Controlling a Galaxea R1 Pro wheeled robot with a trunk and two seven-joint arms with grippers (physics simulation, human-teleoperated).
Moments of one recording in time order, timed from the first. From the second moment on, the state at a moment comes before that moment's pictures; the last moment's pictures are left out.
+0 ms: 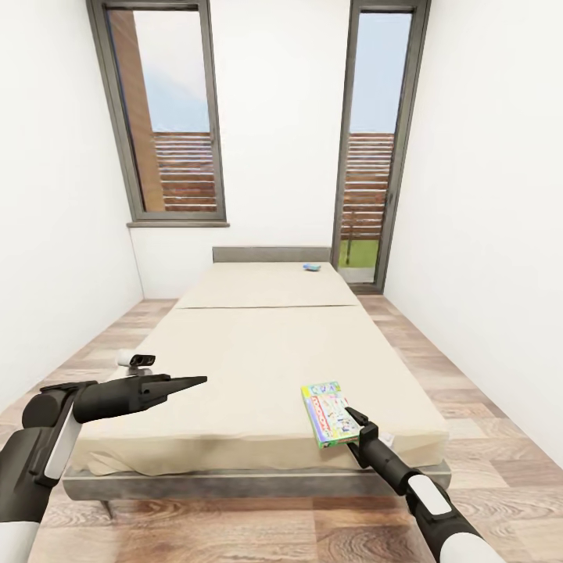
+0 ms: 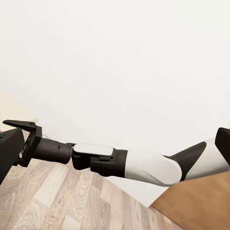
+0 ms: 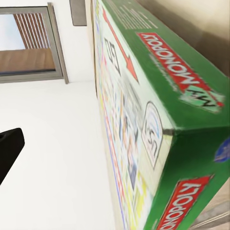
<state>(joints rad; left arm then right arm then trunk) -0.50 0.26 0.15 -1.40 0.29 1.04 -1.57 -0.55 0.00 -0.37 -0.43 -0.95 0.55 0.56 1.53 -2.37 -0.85</state>
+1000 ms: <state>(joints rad) -0.50 0.26 0.15 -1.40 0.29 1.04 -1.57 -0.55 0.00 -0.37 -0.43 -0.96 0.55 0.56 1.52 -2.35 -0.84</state>
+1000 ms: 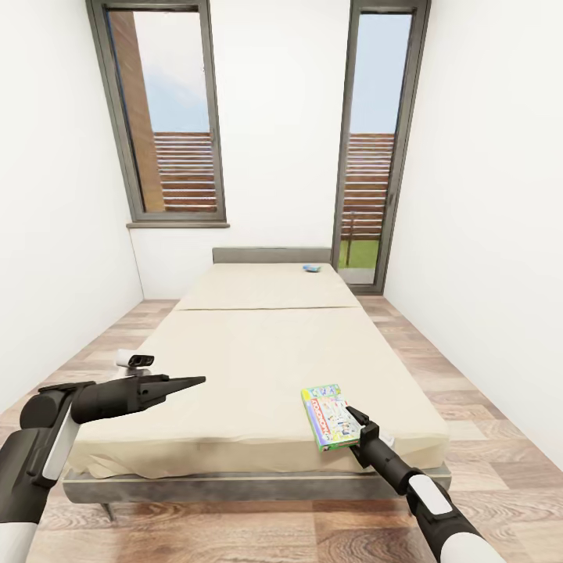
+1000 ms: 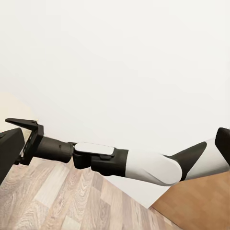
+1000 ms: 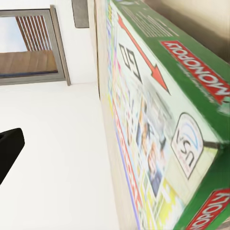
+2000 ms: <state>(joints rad) -0.49 0.27 0.15 -1.40 0.29 1.04 -1.57 -0.55 0.00 -0.38 -0.42 -0.96 0.56 0.55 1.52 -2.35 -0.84</state>
